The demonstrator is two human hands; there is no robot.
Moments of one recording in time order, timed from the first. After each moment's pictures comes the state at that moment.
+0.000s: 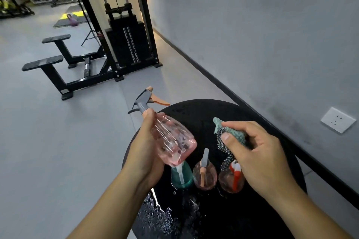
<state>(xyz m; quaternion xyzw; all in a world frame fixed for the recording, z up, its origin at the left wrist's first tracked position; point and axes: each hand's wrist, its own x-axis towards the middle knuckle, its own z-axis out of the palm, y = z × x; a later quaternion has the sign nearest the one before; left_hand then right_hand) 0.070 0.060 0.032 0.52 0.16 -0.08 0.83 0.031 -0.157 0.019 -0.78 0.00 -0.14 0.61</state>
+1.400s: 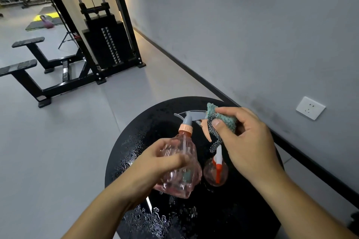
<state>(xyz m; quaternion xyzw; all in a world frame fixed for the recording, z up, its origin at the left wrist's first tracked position) 0.047 0.048 0.014 0.71 0.01 -0.29 0.65 0.038 -0.181 0.015 -0.81 0.03 -0.23 0.54</state>
